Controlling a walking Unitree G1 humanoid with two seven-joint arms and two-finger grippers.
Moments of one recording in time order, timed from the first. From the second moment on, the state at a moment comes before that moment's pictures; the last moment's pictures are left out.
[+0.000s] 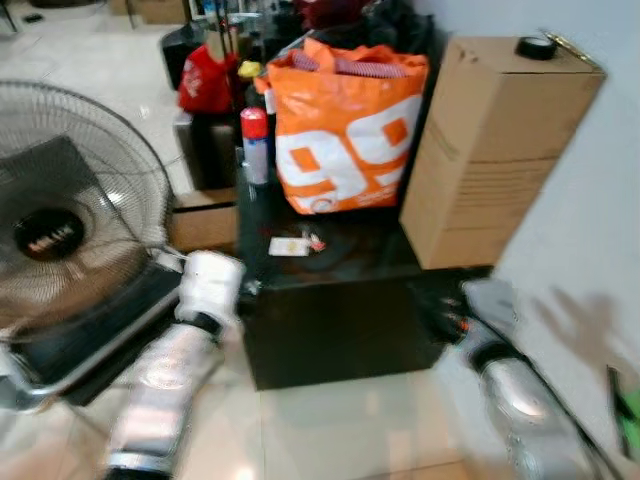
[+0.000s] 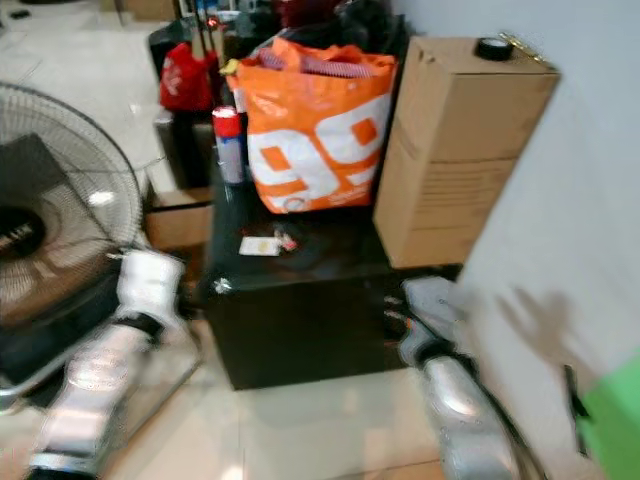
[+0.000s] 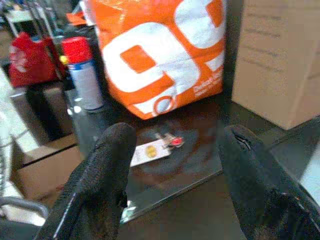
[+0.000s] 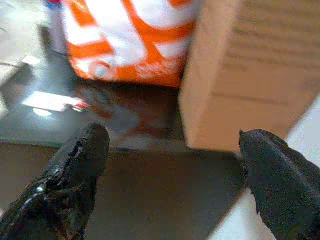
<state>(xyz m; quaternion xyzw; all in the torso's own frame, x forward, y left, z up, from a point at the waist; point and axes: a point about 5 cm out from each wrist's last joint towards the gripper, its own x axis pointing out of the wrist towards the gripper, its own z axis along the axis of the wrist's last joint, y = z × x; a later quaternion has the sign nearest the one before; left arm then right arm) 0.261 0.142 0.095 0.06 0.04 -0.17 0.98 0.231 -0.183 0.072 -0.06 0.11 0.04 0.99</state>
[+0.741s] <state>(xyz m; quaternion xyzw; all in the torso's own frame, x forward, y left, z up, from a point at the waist) 0.264 0.159 0.093 0.06 0.05 -0.15 0.98 0.230 -0.169 0.078 -0.05 0.10 0.07 0.99</state>
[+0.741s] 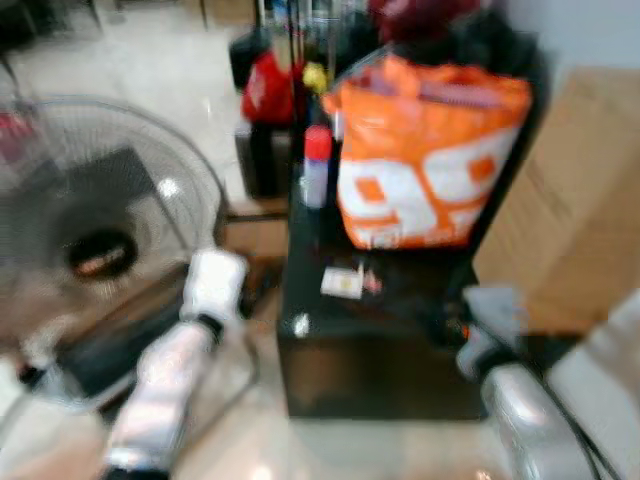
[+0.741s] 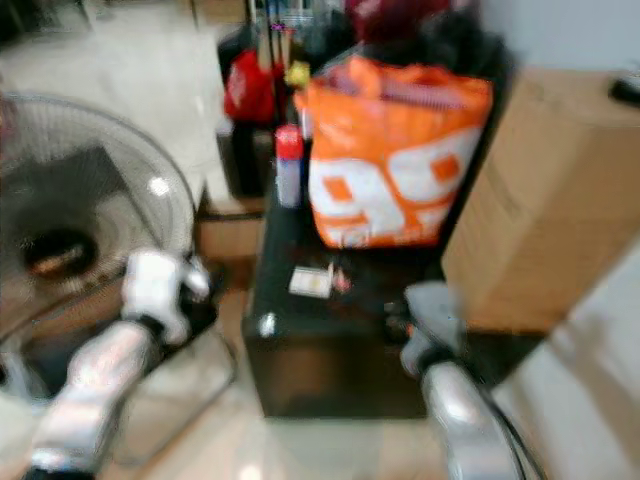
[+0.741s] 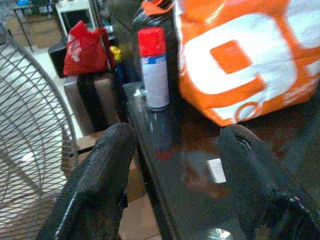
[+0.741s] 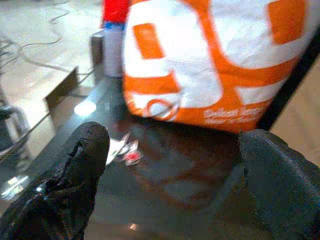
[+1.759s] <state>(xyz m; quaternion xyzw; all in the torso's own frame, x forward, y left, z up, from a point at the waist) 0.268 0.150 0.094 0.10 0.06 -0.21 0.97 0.231 -0.180 0.068 -0.13 0.14 0.16 0.97</state>
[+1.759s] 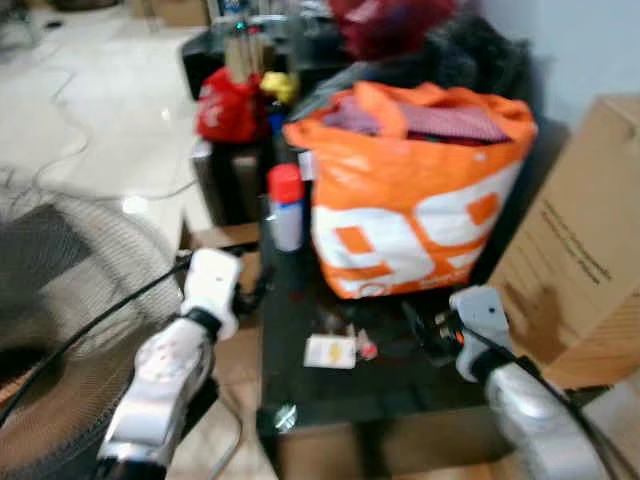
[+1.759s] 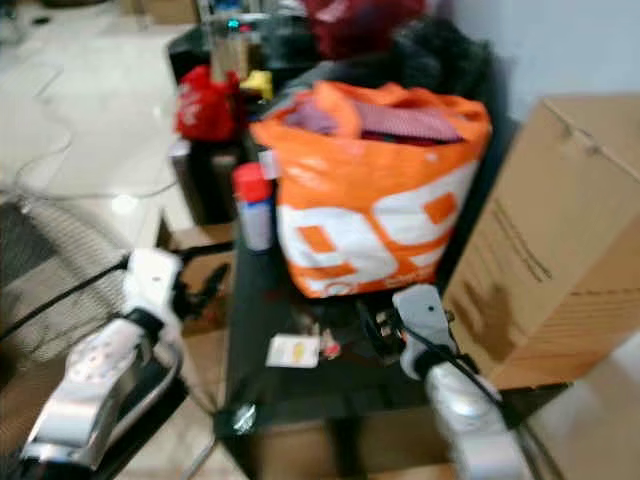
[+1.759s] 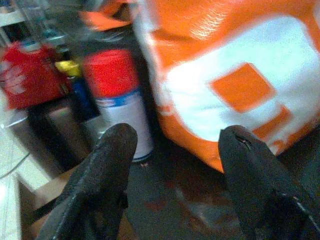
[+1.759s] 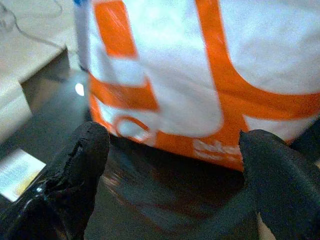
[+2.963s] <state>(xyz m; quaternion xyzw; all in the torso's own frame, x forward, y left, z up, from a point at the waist) 0.238 0.143 0.054 0.13 0.22 -0.37 0.89 0.270 -0.104 0.012 -0.08 0.25 0.33 0.91</state>
